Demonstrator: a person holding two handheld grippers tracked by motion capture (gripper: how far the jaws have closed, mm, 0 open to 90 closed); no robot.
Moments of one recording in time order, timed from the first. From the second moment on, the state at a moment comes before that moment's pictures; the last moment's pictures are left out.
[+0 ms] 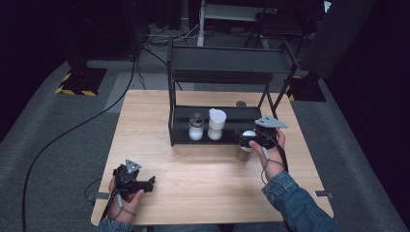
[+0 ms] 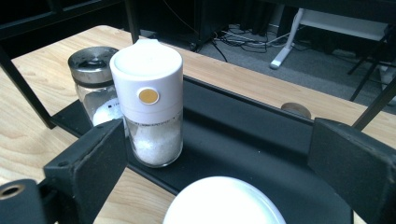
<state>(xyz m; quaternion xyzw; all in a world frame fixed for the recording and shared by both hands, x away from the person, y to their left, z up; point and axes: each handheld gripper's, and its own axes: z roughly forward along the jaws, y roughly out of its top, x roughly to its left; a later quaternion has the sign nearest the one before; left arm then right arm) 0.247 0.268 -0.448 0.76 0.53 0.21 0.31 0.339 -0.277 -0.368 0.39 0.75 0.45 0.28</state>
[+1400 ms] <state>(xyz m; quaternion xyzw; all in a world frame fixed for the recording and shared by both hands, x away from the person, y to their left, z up) 0.247 0.268 -0.448 0.76 0.53 0.21 0.31 0.335 -0.303 -0.418 0.38 0.77 0.45 0.25</state>
